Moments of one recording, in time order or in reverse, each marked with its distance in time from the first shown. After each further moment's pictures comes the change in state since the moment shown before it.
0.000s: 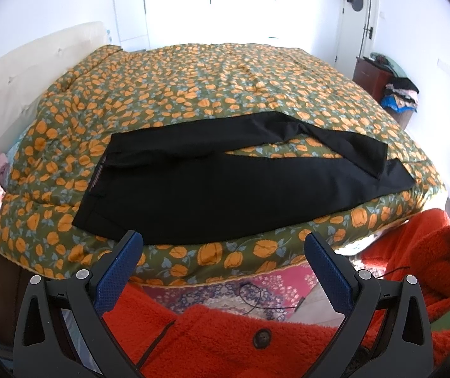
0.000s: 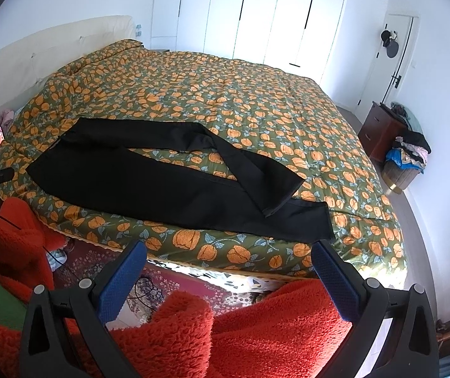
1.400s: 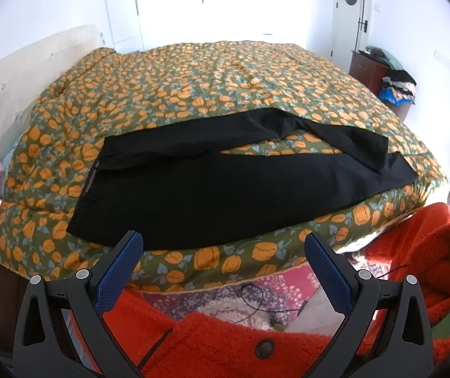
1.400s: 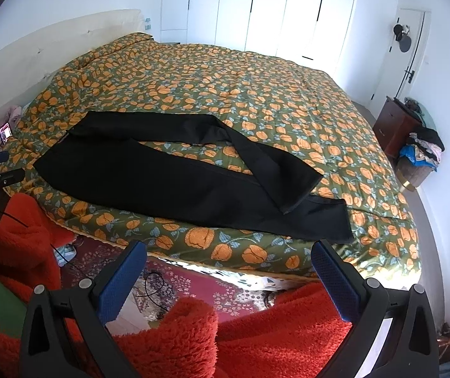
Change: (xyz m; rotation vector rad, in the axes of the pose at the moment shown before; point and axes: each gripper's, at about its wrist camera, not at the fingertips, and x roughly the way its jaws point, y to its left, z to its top) left arm 0.016 -0.010 0.003 0.038 0.004 -0.002; right arm 0.025 0.014 0.009 -0.013 0.043 0.067
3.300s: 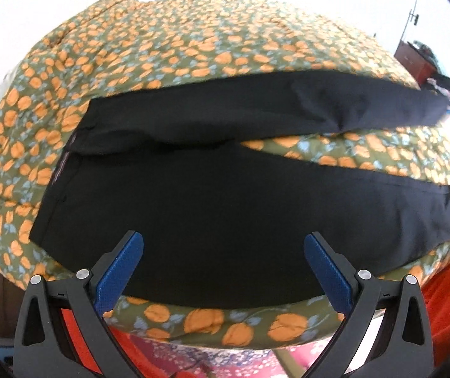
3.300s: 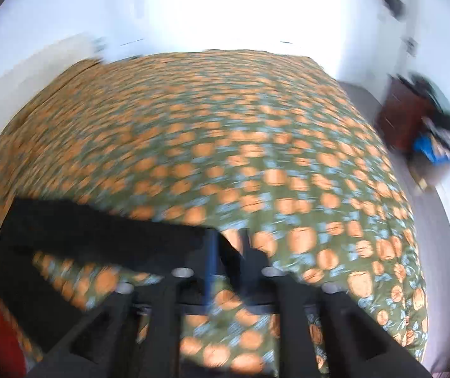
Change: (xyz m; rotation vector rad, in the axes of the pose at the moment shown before) left arm 0.162 0.016 0.066 -0.143 0.208 0.058; right arm 0.290 -0.309 0.237 0.230 0.050 -0.066
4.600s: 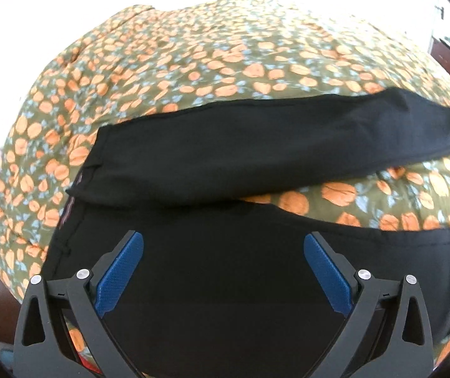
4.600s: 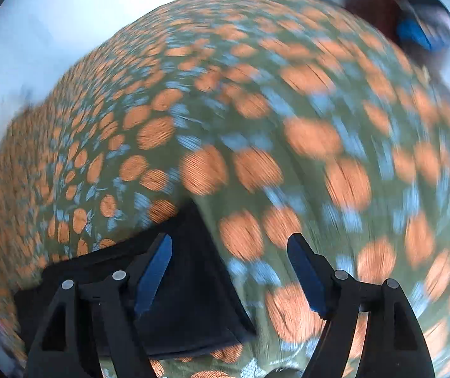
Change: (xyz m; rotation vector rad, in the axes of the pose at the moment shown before) left arm 0.082 -0.005 0.067 -0.025 -0.030 0.204; right arm 0.216 -0.086 0.004 0.470 0.234 0.199
